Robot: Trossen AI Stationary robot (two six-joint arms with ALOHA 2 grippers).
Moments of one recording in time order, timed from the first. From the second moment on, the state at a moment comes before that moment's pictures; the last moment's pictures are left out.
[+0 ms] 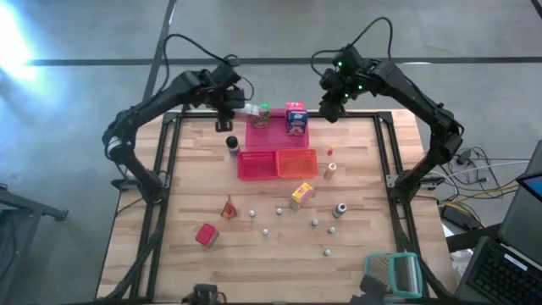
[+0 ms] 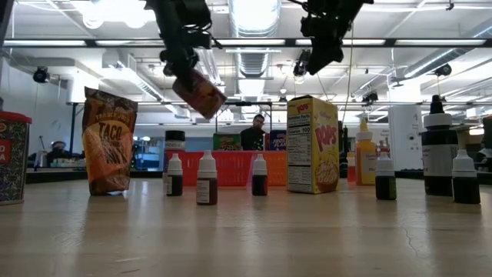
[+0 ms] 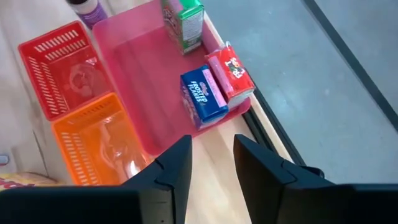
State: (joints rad) left arm 0.63 1.60 1.68 -1.10 -0.12 0.67; right arm -0.72 1.60 1.76 -1.12 -0.13 -0.20
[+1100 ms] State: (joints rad) left arm 0.53 2.19 2.07 -1.37 -0.32 0.54; right arm -0.77 1.60 1.76 -1.07 -0.13 -0.25
